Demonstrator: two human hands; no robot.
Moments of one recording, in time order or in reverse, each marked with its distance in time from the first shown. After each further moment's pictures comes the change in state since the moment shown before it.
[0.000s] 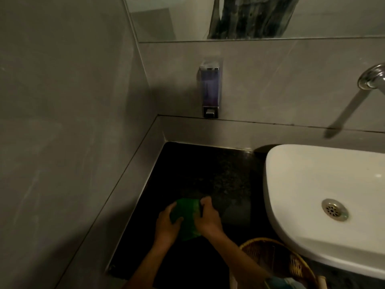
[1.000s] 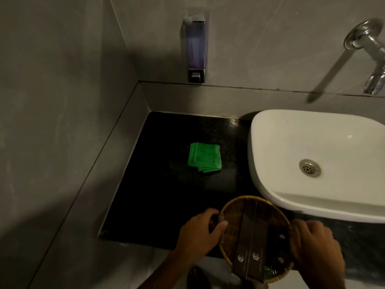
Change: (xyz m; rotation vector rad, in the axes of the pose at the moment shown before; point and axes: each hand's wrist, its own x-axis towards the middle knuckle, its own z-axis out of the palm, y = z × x) left_hand -0.134 0.047 0.060 0.304 -0.346 0.262; right_hand -0.210 0.115 -0.126 -0.782 0.461 0.263
